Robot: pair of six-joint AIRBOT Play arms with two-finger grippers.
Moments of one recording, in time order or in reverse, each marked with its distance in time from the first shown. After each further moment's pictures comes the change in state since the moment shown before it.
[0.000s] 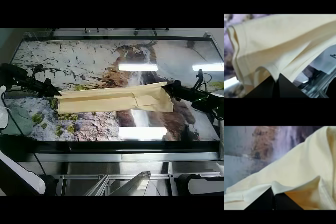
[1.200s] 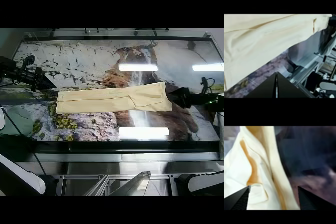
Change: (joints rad) left arm 0.012 0.054 0.110 -0.125 0.151 -0.138; right arm -0.153 -0.155 0.170 -0.399 0.213 0.251
